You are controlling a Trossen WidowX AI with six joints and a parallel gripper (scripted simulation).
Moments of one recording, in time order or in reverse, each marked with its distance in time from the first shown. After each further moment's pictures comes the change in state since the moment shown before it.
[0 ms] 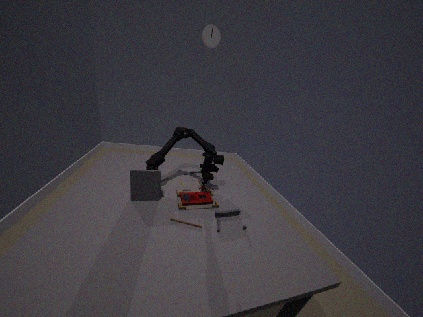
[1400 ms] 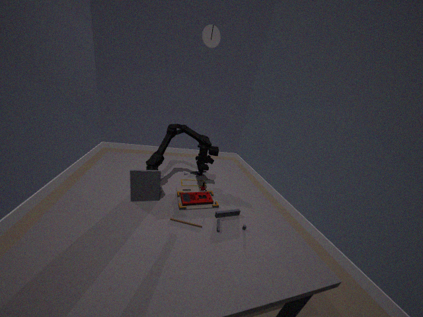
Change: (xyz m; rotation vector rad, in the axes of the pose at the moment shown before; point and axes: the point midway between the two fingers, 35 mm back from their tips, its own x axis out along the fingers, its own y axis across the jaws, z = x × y) arm -0.038 0.056 -0.028 -0.007 -0.005 -0.007
